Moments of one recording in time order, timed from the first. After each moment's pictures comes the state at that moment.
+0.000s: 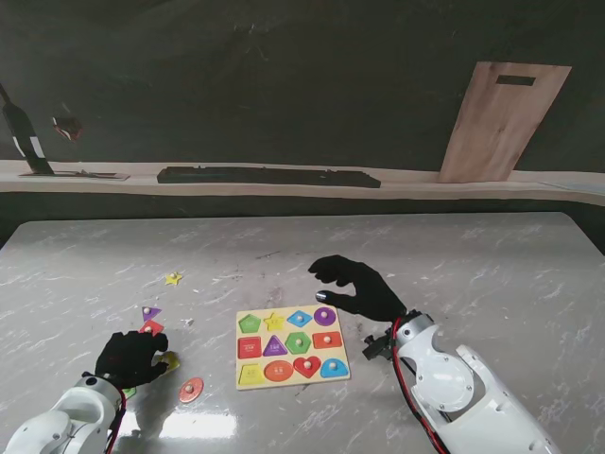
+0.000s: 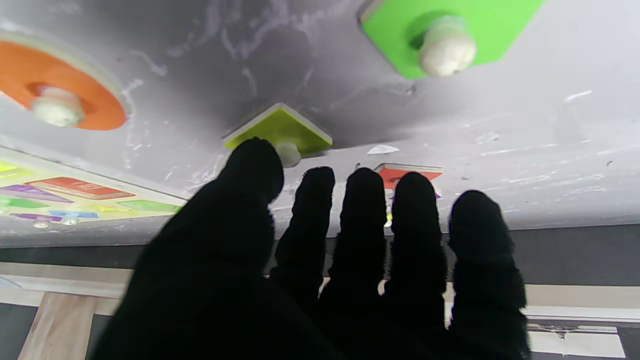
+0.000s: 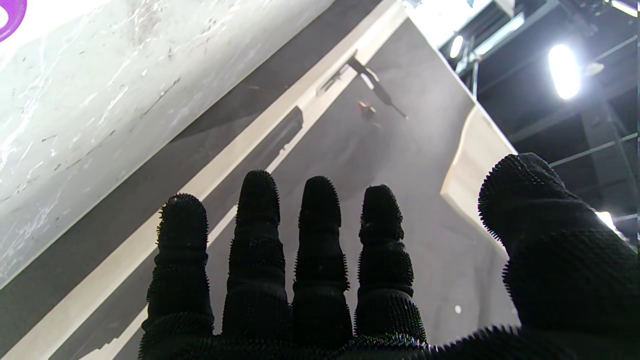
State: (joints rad) left arm 1.87 -1.05 -1.44 -1.65 1.15 0.02 0.00; right arm -1.47 -1.15 1.15 -1.47 -0.26 -0.42 -0.07; left_hand 0.91 -0.39 0.45 -0.04 0.56 0.16 0.65 0.48 0.71 0.22 0.75 1.17 0.53 0.24 0.90 1.04 0.33 0.35 1.37 0.85; right_hand 0.33 -0.49 0.74 -0.09 0.43 -0.10 0.62 0.55 0.61 0.00 0.69 0.36 0.68 0.09 0.36 0.50 0.25 0.27 0.86 0.49
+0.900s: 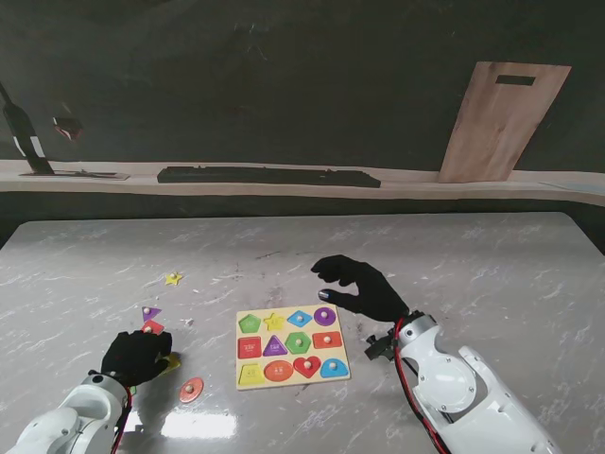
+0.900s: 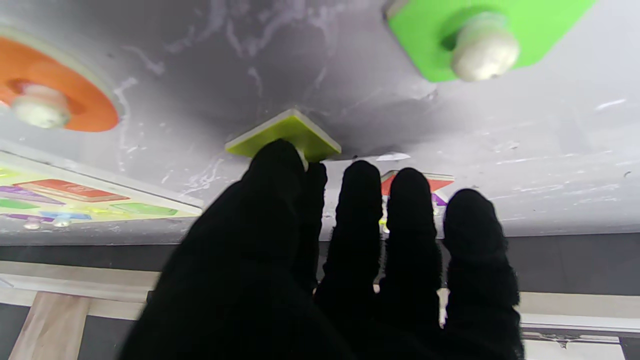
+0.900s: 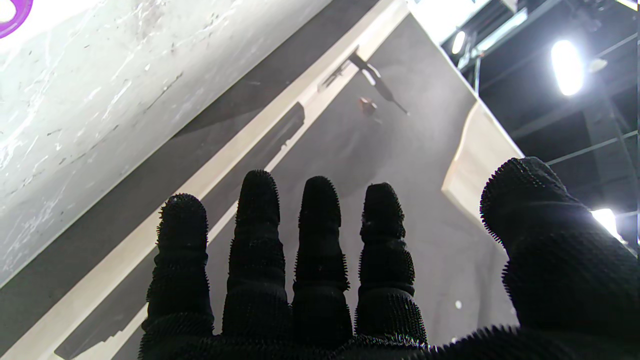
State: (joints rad) left arm 1.83 -1.05 -1.40 -1.62 1.13 0.05 0.01; right arm -1.48 -1.15 1.16 -1.47 -0.26 -0.43 -0.07; left_hand 1.06 -0.38 0.40 -0.05 0.55 0.14 0.93 0.52 0.81 0.22 0.61 1.19 0.57 0.24 0.89 1.00 0.35 0.35 1.36 0.84; right_hand 0.33 -0.46 0.71 -0.09 0.45 -0.11 0.62 0.55 0.61 0.00 0.69 0.36 0.68 0.09 0.37 0.51 0.25 0.28 0.86 0.50
